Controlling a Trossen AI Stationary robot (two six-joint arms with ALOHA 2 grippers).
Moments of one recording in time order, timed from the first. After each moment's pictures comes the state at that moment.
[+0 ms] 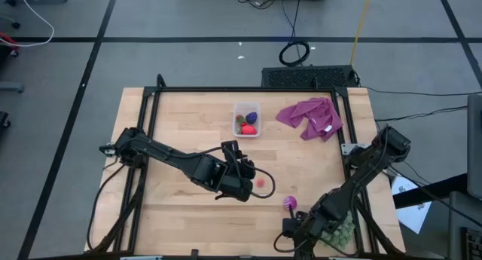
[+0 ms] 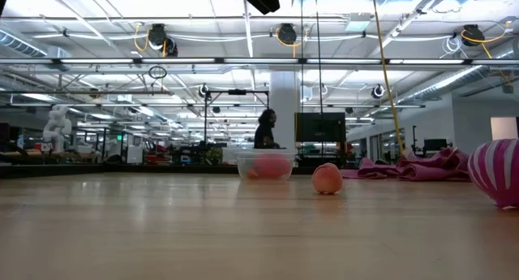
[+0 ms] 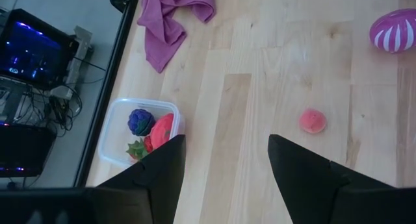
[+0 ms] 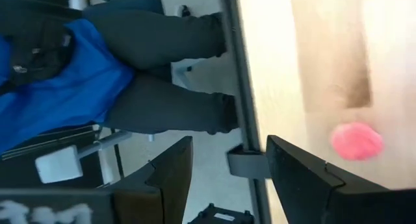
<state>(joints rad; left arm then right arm) -0.36 1.95 1.91 -1.07 -0.67 -0.26 0.78 1.71 1.20 -0.44 -0.21 1.10</state>
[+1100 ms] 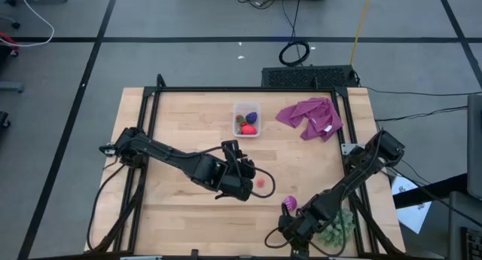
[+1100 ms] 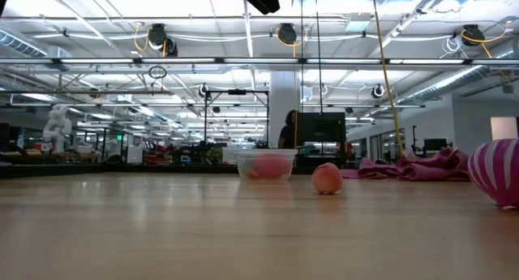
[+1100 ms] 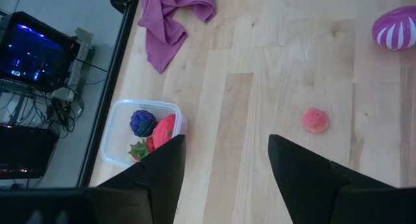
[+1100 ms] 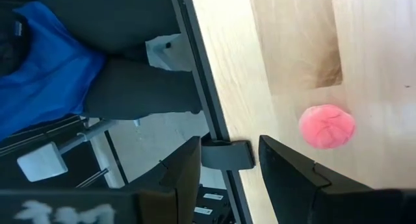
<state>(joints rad) -0.36 1.95 1.91 -1.07 -0.67 -0.25 0.73 1.78 1.20 -0.50 -0.32 1.12</state>
